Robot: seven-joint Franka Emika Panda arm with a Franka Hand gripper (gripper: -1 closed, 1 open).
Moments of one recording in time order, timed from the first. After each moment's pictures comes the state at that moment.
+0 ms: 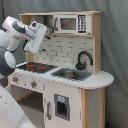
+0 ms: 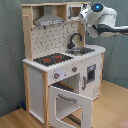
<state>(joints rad) -0.42 -0.51 0.90 -1.89 -0.55 1.95 0.03</state>
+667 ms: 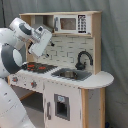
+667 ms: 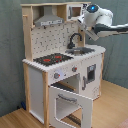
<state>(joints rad) -0.42 -0.42 0.89 -1.89 -0.50 1.87 -0.13</state>
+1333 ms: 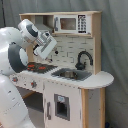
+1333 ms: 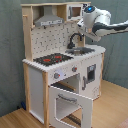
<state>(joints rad) -0.42 -0.36 0.87 -1.89 -0.43 1.78 -0.31</state>
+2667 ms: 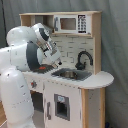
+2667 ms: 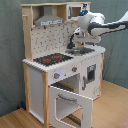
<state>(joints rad) -0.42 -0.17 0.86 -1.83 -0.39 1.64 -0.64</state>
